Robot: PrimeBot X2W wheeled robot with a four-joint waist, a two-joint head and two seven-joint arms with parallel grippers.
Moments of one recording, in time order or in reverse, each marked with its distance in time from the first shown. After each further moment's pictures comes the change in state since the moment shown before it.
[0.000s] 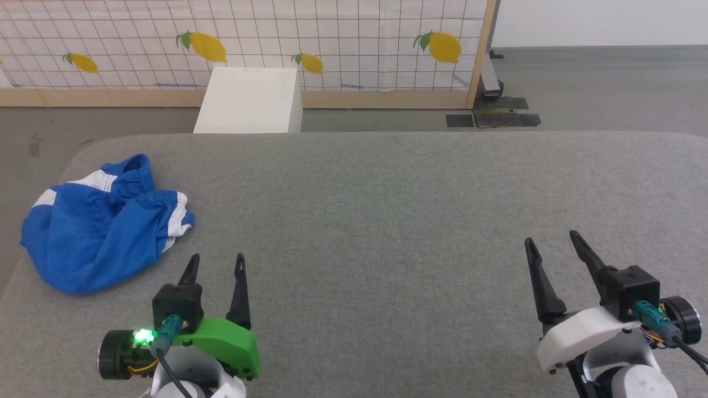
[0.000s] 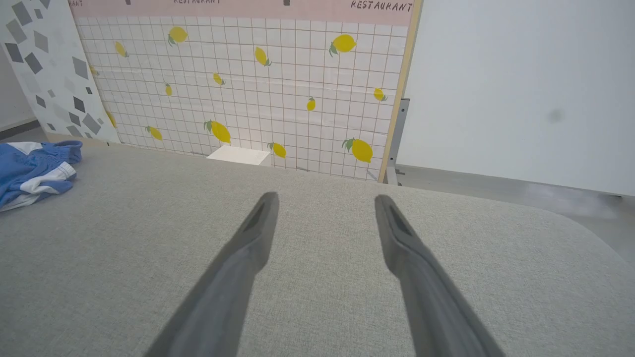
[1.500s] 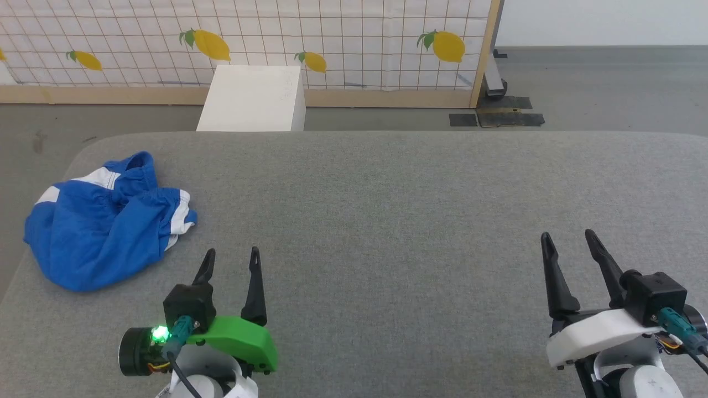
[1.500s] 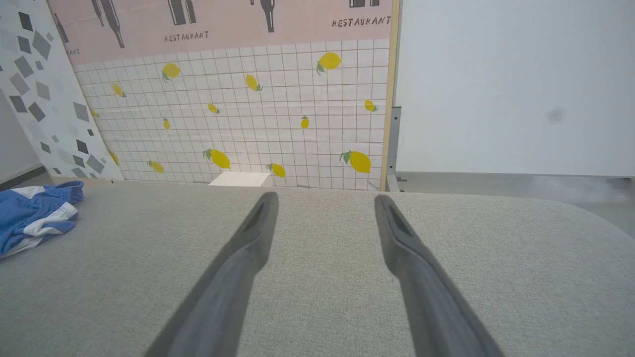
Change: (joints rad) left arm -0.033 0.000 -0.070 0.064 -0.088 0.049 -0.094; right arm -0.008 0.000 -0.032 0.051 0.096 0.000 -0.097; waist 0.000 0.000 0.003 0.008
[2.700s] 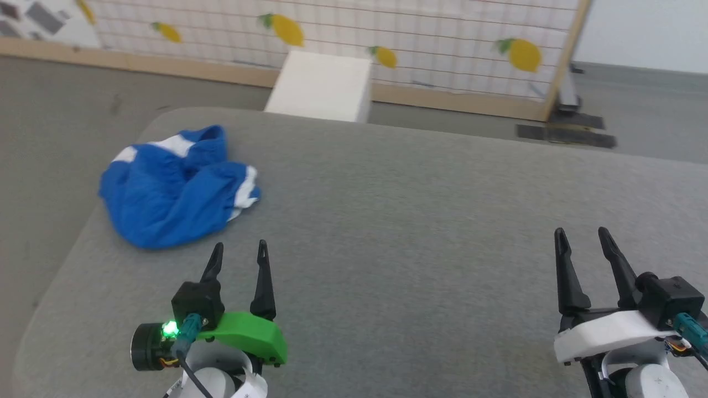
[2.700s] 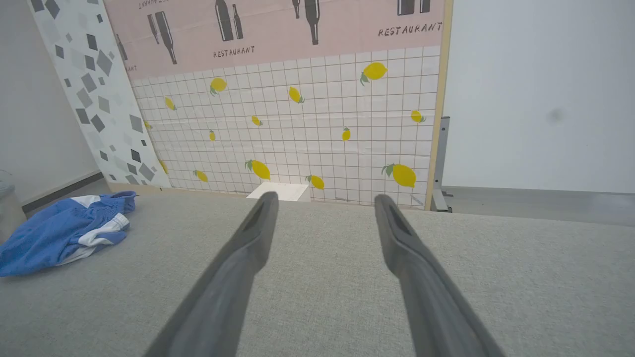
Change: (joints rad) left arm -0.040 0.000 -0.047 0.062 -0.052 0.040 -0.073; right arm -0.014 0.000 -0.028 0.040 0.041 0.001 -0.072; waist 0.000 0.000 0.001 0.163
